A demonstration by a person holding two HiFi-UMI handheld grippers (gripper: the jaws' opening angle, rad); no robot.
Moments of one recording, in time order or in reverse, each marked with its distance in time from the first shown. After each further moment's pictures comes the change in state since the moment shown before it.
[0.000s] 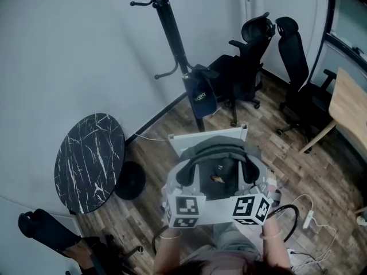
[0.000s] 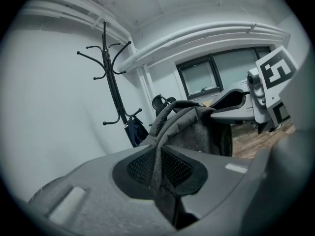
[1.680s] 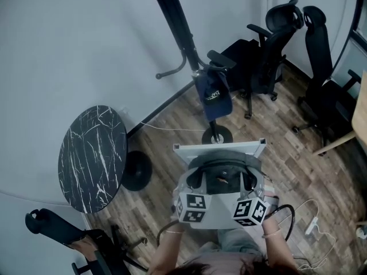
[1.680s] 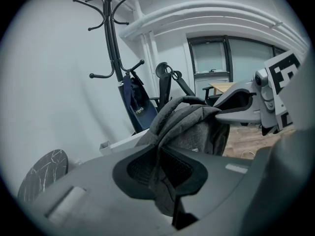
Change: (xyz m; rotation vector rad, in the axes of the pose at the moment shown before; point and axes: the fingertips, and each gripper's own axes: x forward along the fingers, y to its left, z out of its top) left arm 0.130 0.011 -0.119 -0.111 0.285 -0.049; right arm 0.138 0.073 -0.085 -0.039 0.147 0.251
